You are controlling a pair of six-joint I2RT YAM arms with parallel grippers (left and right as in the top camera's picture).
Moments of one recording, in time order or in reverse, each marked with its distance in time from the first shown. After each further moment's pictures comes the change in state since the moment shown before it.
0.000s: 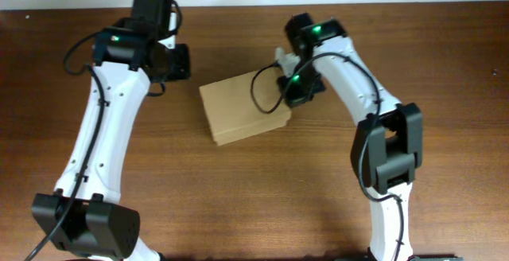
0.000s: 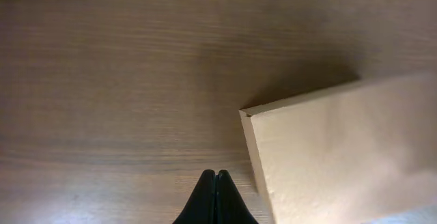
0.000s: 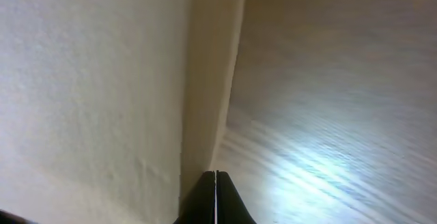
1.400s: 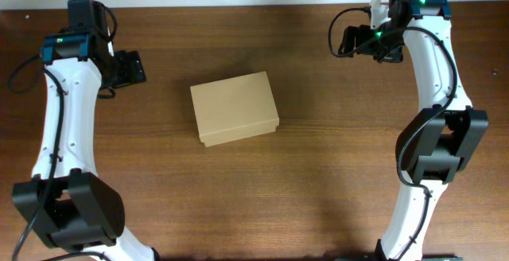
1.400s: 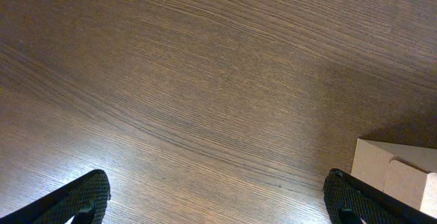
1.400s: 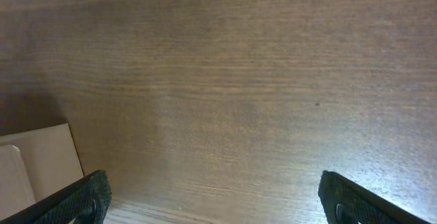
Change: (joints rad) left arm 0.285 0.062 -0.068 0.034 -0.093 0.032; right arm -0.415 0.000 0.180 0.121 -0.026 0.082
